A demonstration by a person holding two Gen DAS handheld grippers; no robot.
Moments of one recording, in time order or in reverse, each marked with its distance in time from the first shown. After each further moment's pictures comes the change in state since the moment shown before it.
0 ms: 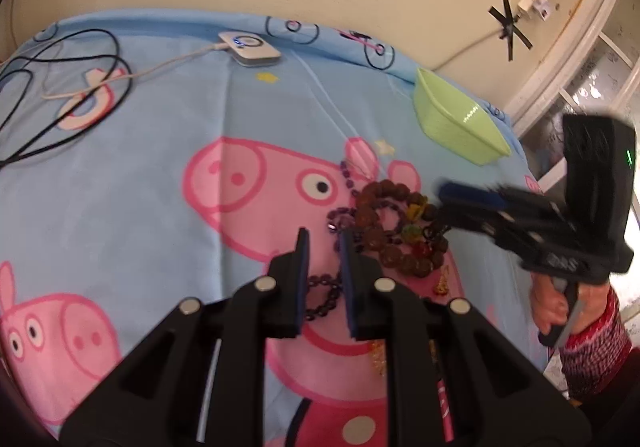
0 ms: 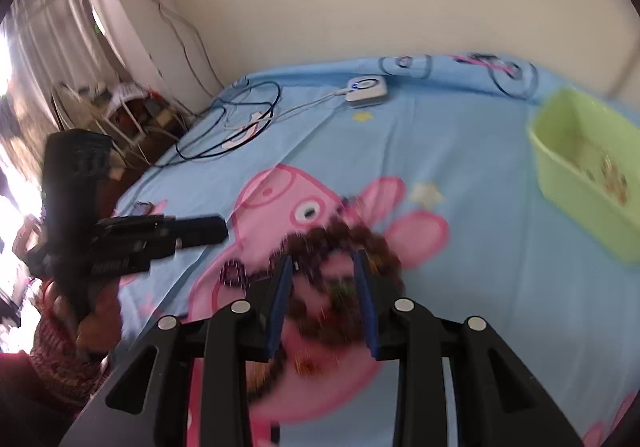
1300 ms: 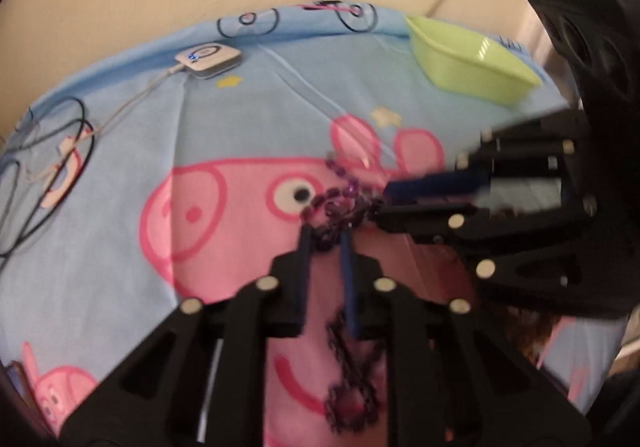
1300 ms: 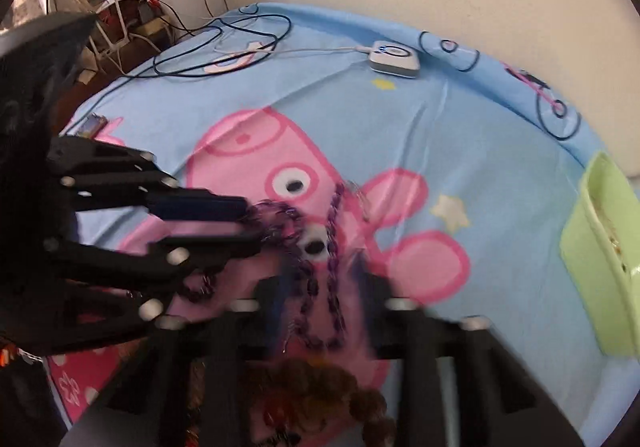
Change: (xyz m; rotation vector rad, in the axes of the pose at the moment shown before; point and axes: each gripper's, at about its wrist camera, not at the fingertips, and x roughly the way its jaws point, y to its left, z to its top) left arm 0.055 -0.034 0.007 0.221 0.030 0.161; right arm 0.058 0.012 0.006 -0.232 0.147 -0.114
